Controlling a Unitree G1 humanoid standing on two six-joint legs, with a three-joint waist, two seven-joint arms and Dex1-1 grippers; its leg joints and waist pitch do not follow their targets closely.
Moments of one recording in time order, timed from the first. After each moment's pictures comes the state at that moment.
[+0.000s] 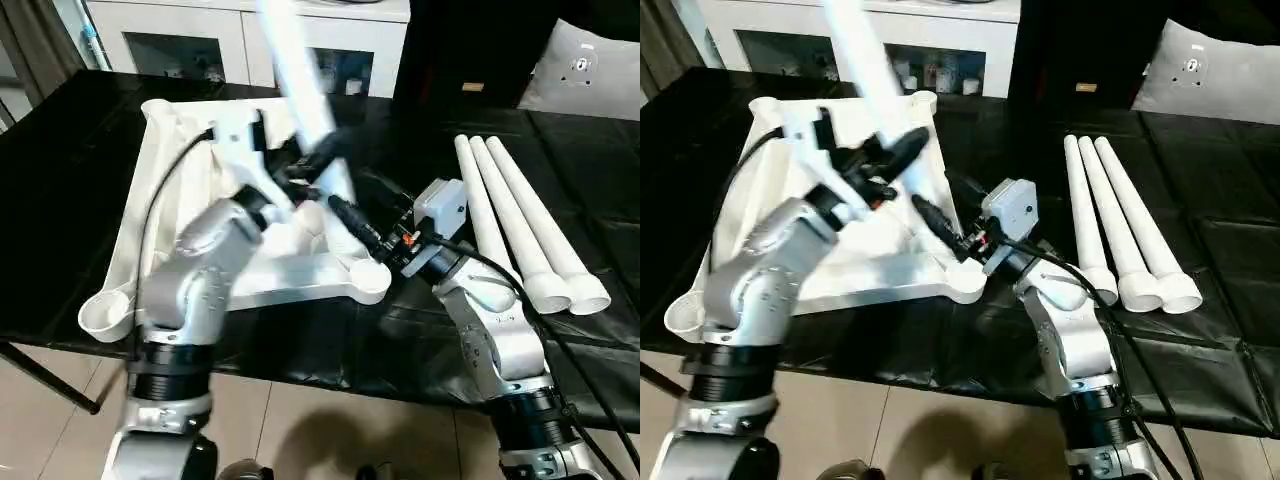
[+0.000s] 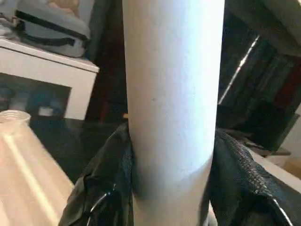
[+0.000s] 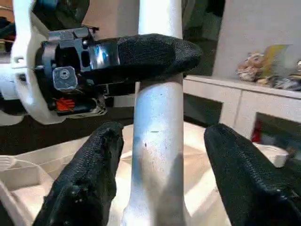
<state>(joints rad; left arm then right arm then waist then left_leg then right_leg) -0.56 0.07 0.08 -0.02 -0.49 0.47 -0.39 -0.37 -0.13 0.08 0.08 0.28 -0.01 0.68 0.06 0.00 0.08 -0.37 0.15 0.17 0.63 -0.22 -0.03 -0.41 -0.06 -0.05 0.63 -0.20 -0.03</state>
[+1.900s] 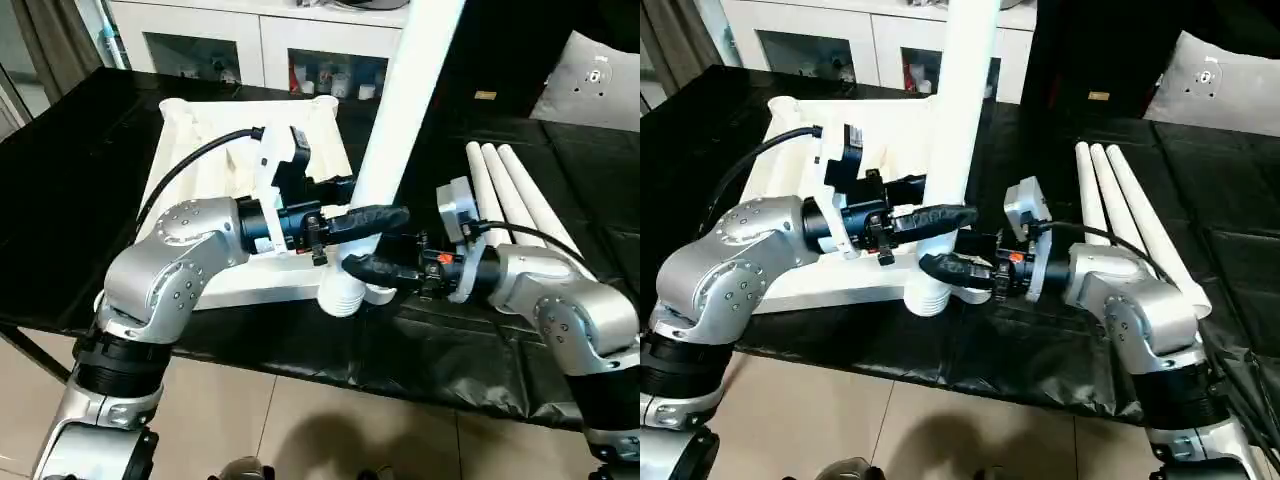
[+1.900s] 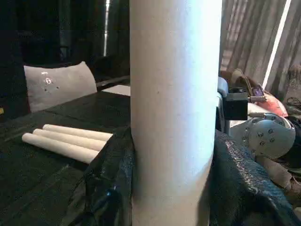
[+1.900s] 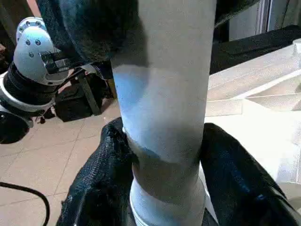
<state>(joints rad) -0.59 0.31 -0.12 -0.14 -0.59 0.57 -0.90 -0.44 -0.46 0.13 -0.05 0.60 0.57 1.05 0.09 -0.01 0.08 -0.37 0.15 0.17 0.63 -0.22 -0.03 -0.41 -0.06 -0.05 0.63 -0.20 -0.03</state>
